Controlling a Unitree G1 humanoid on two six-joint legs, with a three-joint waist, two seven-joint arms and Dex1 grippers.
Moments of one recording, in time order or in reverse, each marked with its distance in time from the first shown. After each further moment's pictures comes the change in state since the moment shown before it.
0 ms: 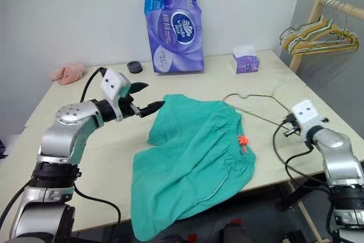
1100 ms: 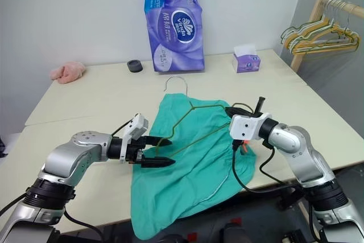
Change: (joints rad) left arm 0.183 0.094 -0.201 -0.122 -0.120 0.206 -0.377; right arm -0.083 0.083 0.227 -0.153 -0.228 -0.505 0.082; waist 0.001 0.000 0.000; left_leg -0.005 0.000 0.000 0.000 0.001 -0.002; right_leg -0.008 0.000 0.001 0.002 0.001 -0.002
